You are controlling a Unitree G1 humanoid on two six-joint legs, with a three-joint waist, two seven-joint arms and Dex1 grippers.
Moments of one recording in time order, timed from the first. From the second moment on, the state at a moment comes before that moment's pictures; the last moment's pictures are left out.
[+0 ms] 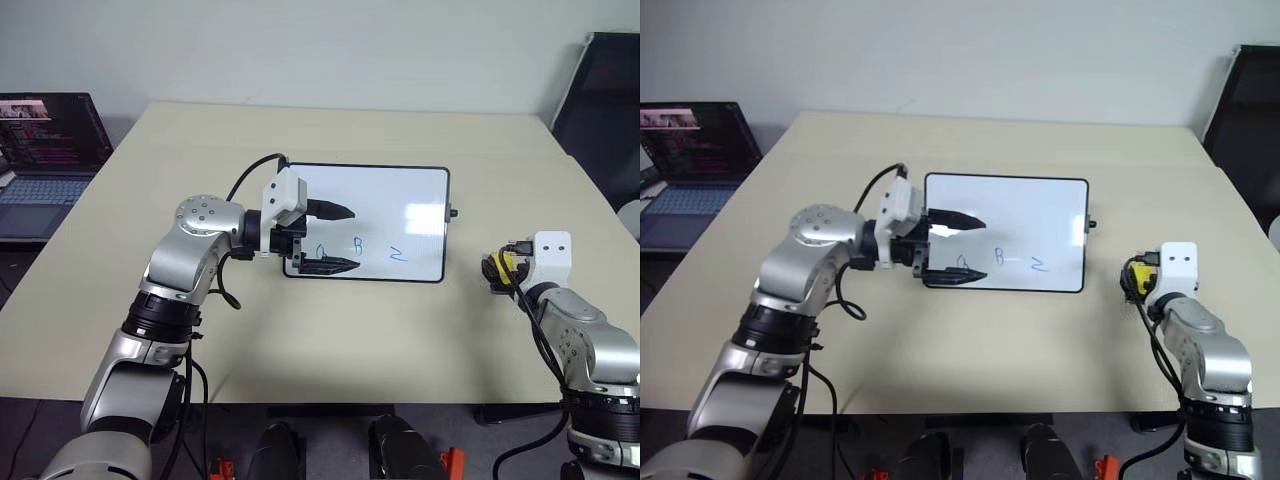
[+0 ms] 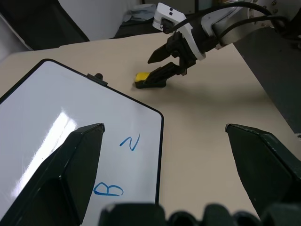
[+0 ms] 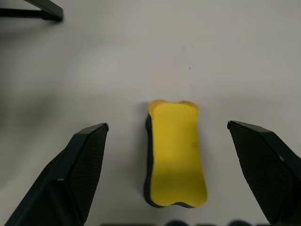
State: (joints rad) left arm -0.76 0.56 -0.17 0.09 -0.35 0.30 -1.28; right arm -0.26 -0.44 -0.25 -0.18 0.30 0.84 0.06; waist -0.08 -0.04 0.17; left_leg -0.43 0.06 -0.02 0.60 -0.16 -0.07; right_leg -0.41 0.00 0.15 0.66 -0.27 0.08
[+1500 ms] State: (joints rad) left arm -0.56 0.68 -0.07 0.04 -0.35 0.40 -1.19; right arm -0.37 -0.52 0.28 -0.29 -0.09 0.56 0.31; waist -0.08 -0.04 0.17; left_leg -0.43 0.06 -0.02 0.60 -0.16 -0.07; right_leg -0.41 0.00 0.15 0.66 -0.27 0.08
